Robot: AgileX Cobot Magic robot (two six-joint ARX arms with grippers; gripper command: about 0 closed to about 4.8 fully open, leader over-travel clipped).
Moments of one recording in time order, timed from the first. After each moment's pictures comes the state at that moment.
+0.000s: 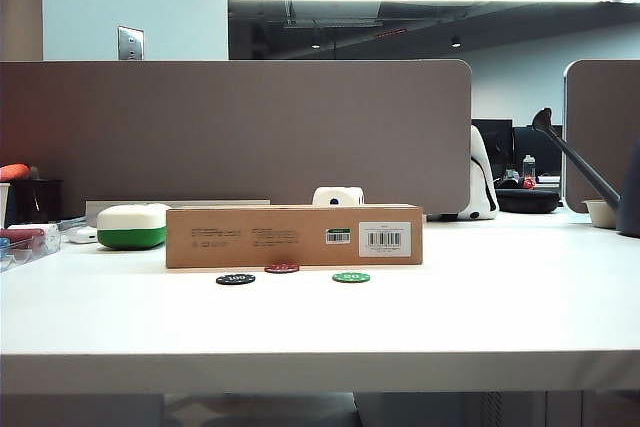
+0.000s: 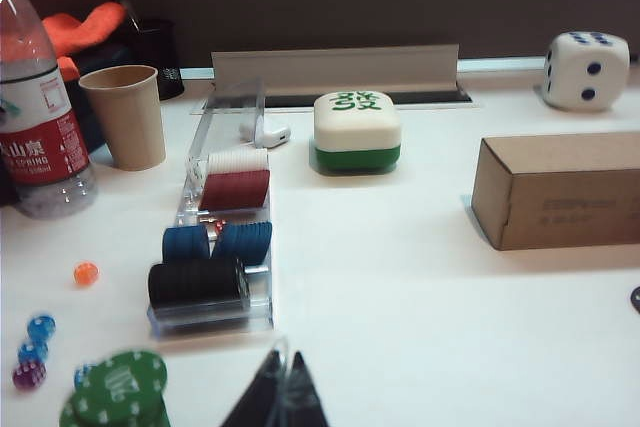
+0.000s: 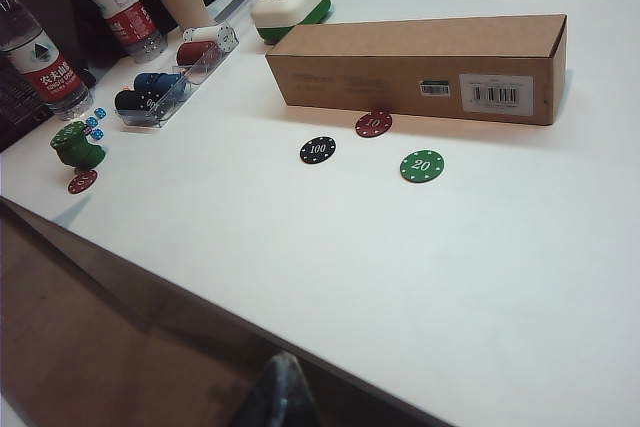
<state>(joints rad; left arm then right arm) 0.10 0.00 0.00 -0.04 0.08 0.06 0.82 0.26 0.44 -0.46 0.11 0.36</state>
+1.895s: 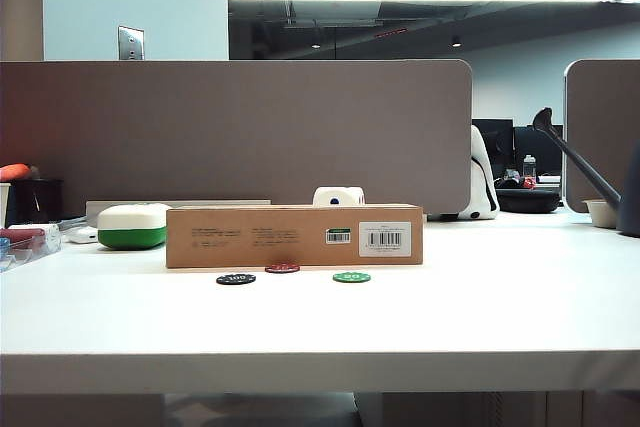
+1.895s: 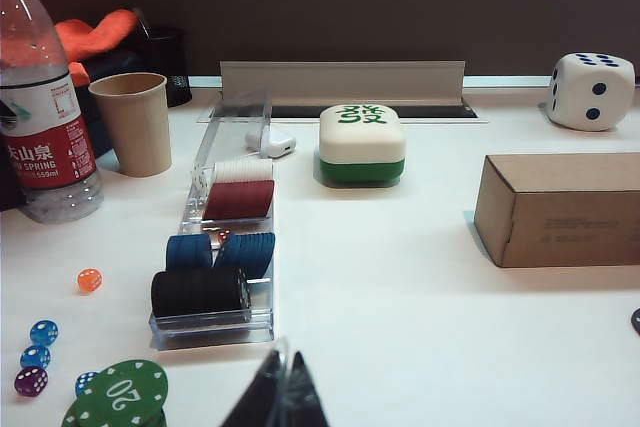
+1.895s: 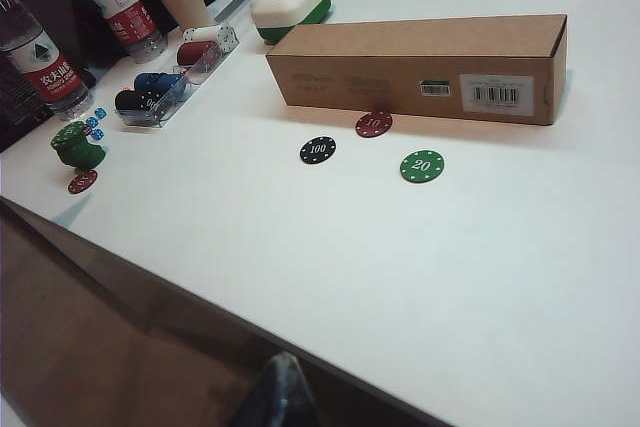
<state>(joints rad) 0.06 0.00 0.00 -0.02 0.02 0.04 0.82 0.26 0.44 -0.46 0.11 0.36</state>
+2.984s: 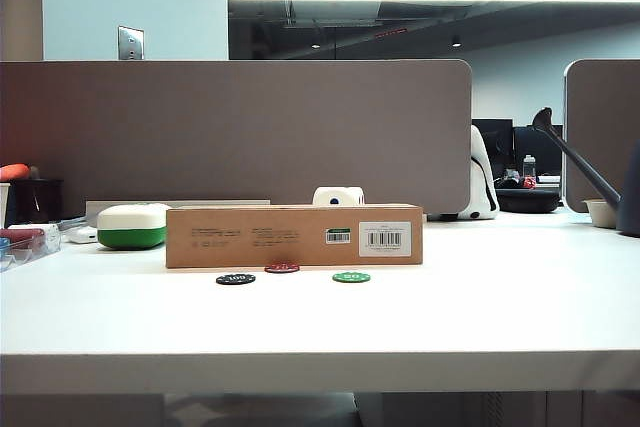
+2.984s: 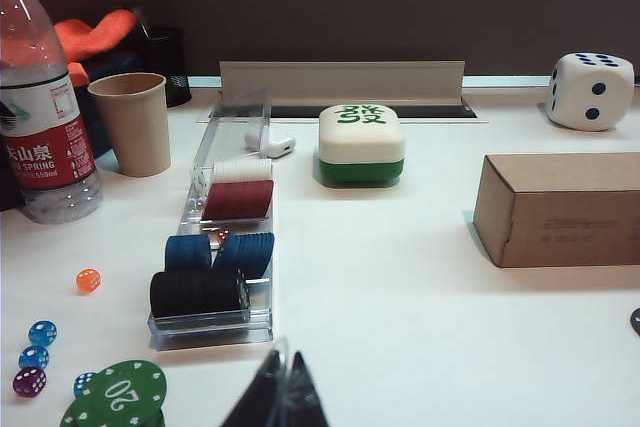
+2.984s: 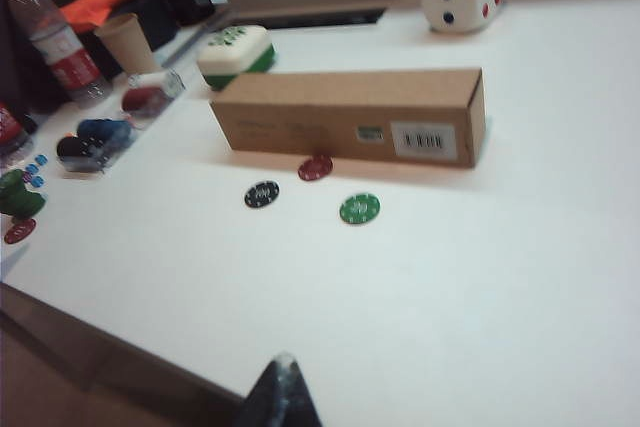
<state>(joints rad) 0.06 0.00 0.00 -0.02 0.02 0.04 0.77 0.20 0.43 -0.45 0.19 0.30</state>
